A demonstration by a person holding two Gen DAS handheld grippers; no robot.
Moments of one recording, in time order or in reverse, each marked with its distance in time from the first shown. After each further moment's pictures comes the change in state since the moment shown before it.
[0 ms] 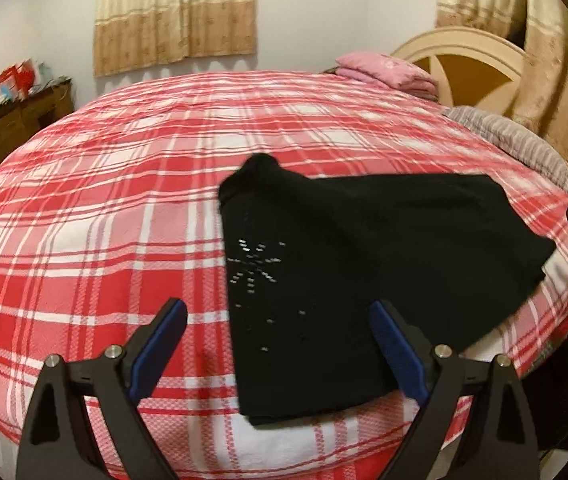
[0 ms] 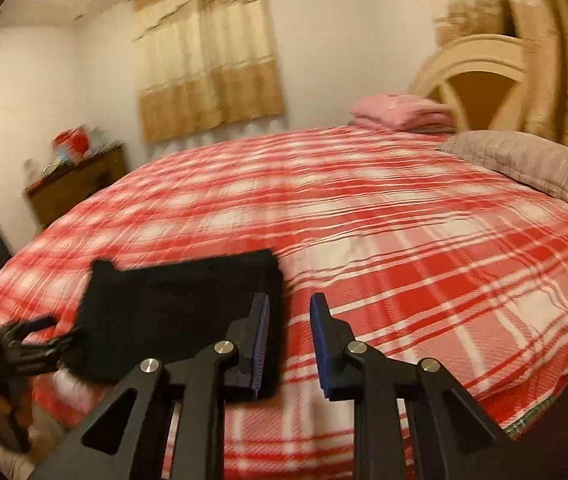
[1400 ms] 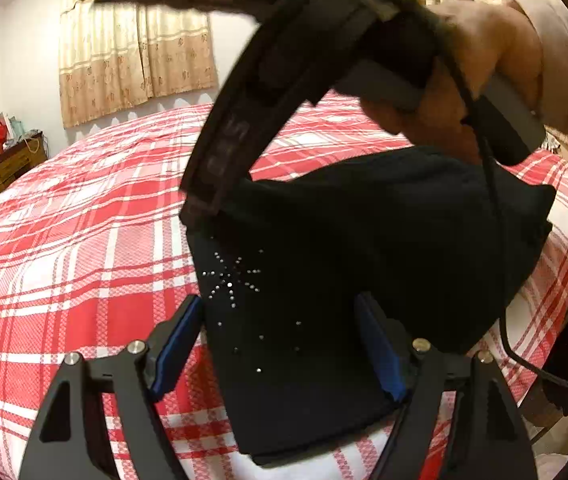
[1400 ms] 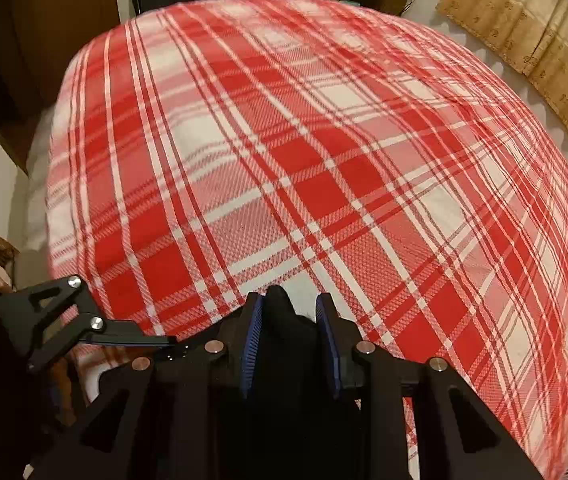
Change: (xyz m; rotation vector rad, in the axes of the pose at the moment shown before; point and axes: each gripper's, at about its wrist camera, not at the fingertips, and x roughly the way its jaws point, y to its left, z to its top) left arm 0.014 -0.006 -0.017 0.169 -0.128 -0.045; right arm 0.243 0.265 0.036 -0.932 0.611 0.426
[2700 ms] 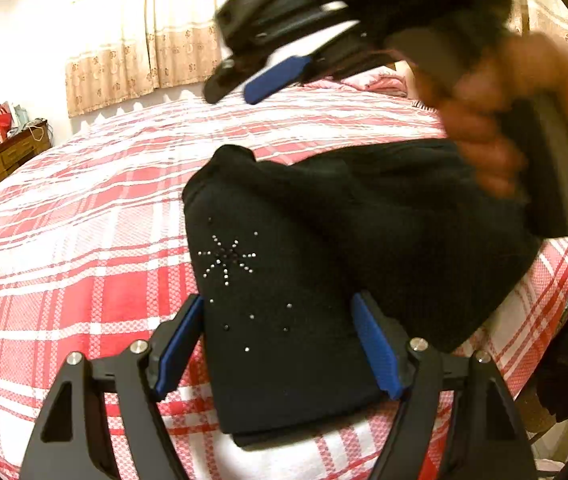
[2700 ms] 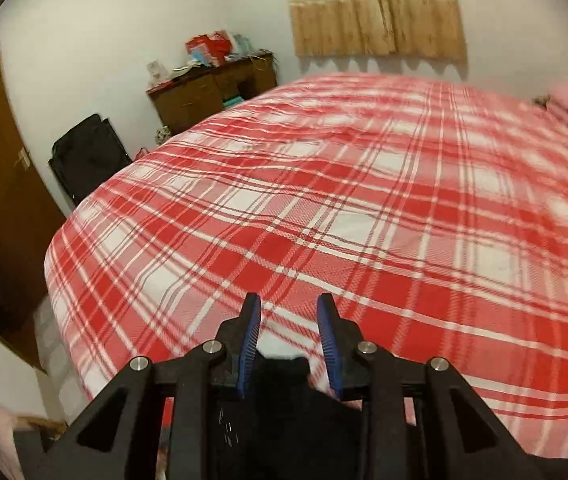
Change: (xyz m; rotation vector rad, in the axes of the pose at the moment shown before) left arm -0.013 -0.013 -0.010 -0.045 0.023 0.005; right arm -0.072 -0.039 -0.054 0.521 -0.422 -0.023
